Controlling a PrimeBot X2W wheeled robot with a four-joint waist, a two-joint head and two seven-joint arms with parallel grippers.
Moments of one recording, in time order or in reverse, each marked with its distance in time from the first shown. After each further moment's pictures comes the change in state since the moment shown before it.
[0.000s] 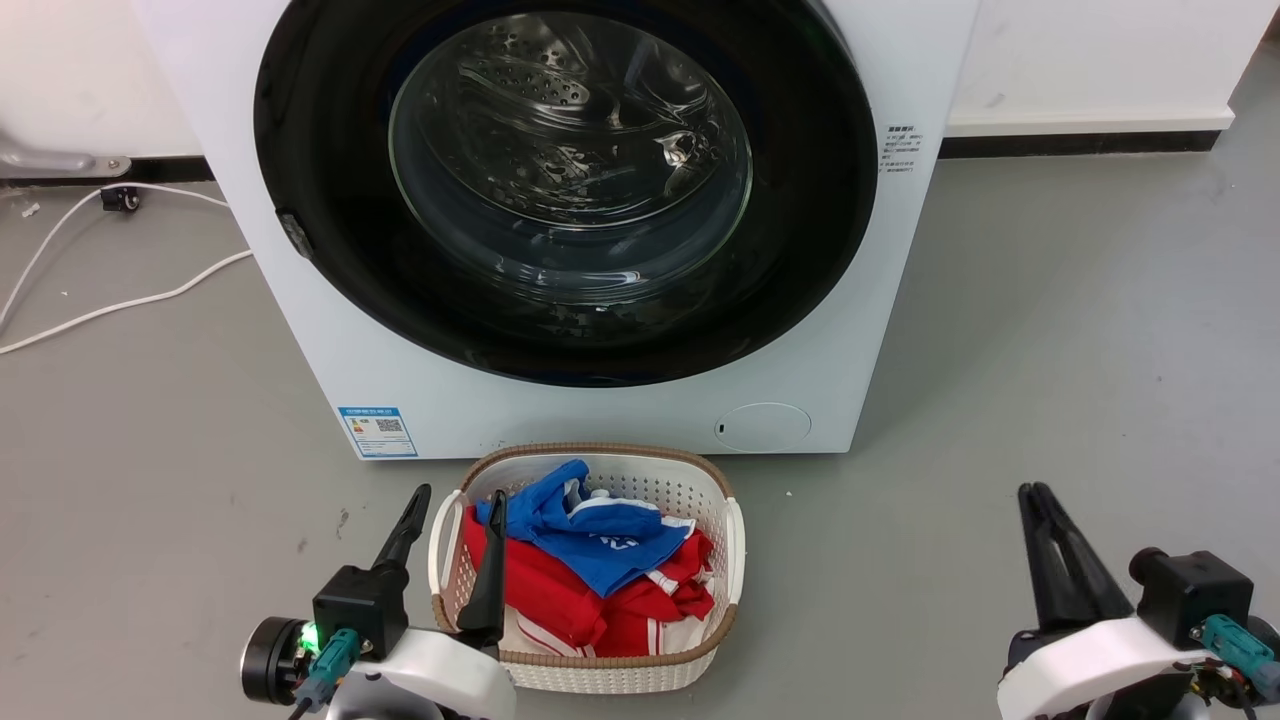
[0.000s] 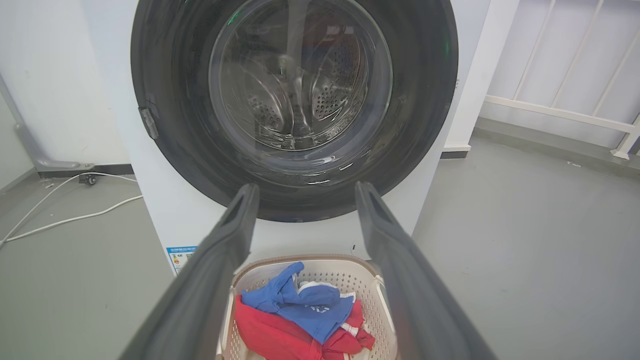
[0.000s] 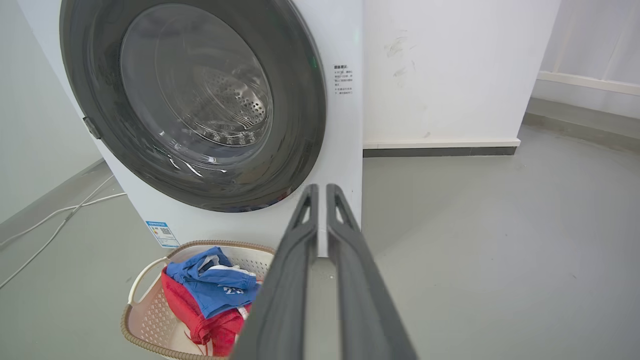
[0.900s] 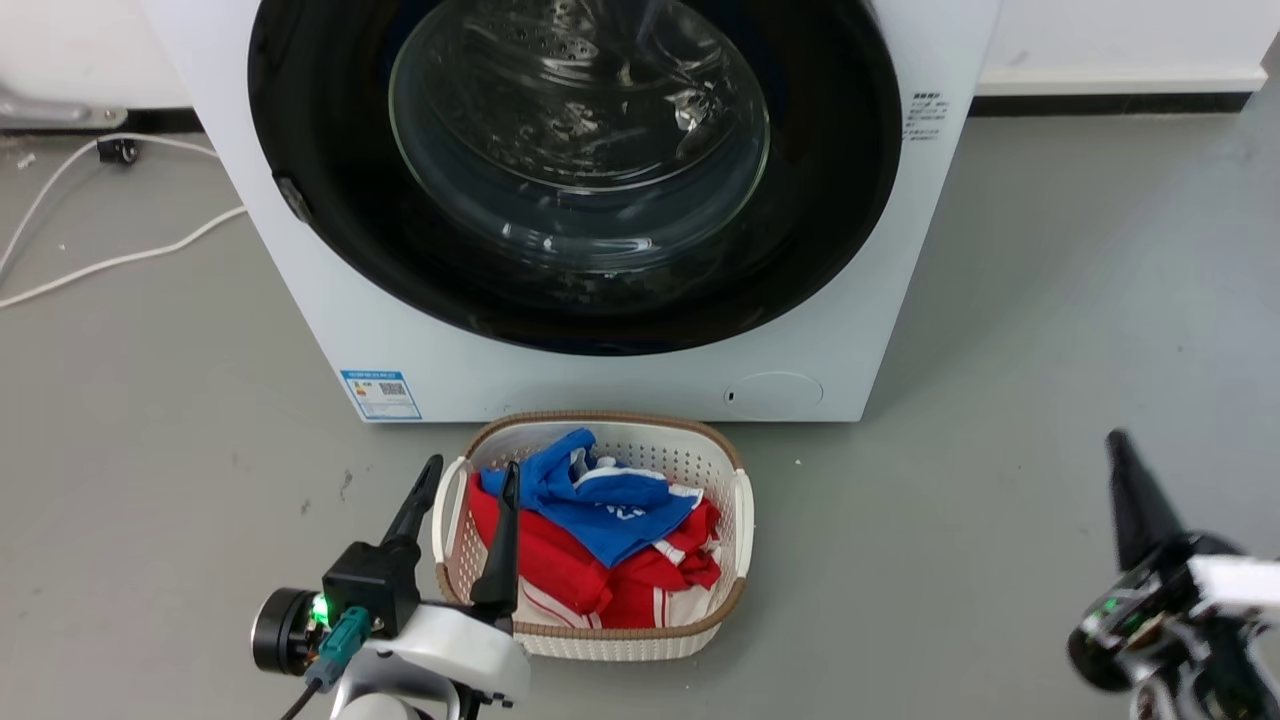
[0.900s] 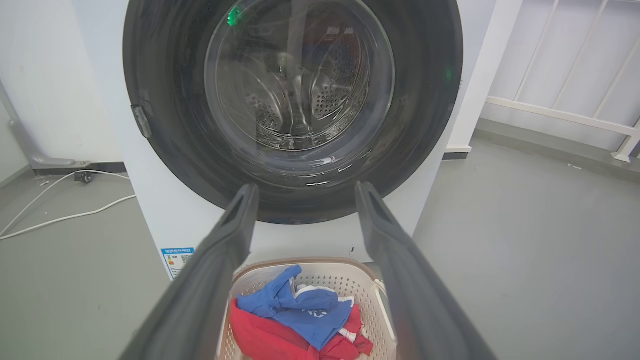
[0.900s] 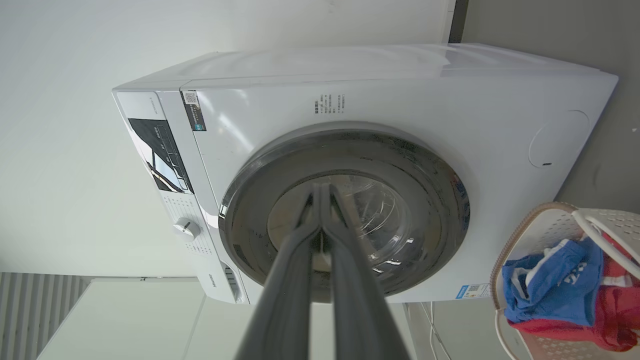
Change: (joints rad) left arm -0.026 -0.005 -0.024 -0.016 -0.007 0.017 -0.001; right arm -0.140 -0.003 -0.123 0.204 1.505 0.000 0.170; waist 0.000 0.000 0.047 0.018
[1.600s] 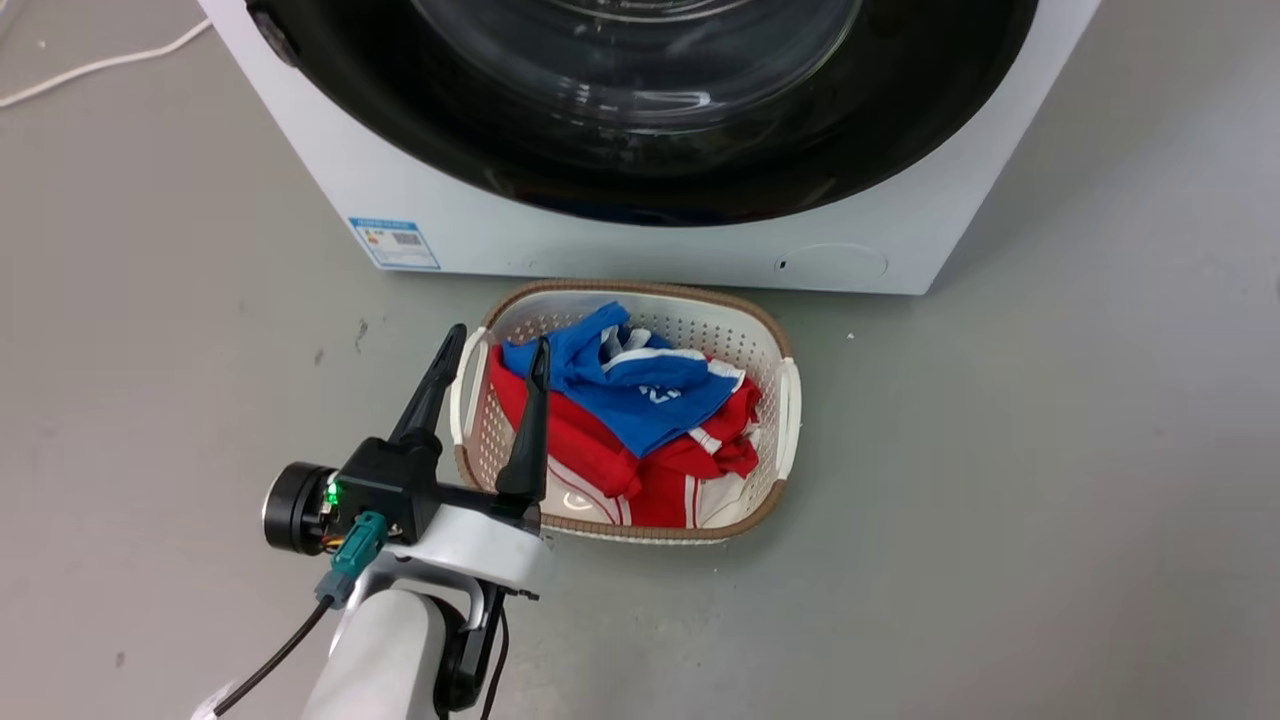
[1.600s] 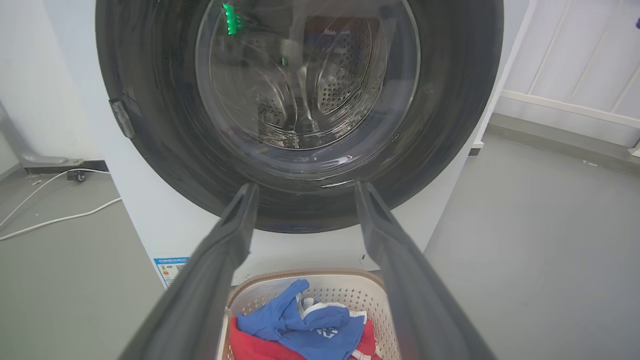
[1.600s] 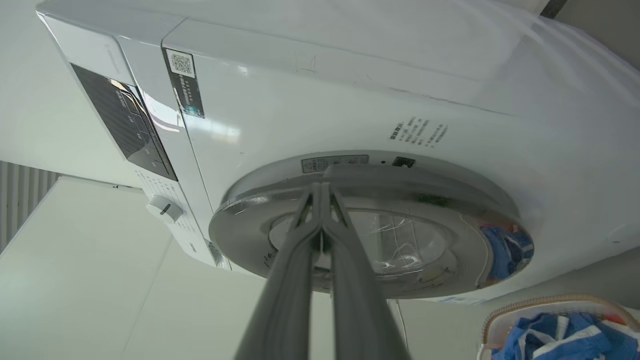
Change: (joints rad) left arm -0.162 -0.021 -0.025 -0.055 0.029 -0.003 0.000; right arm -0.650 -0.393 0.139 0.318 0.193 0.000 0.241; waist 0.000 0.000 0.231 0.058
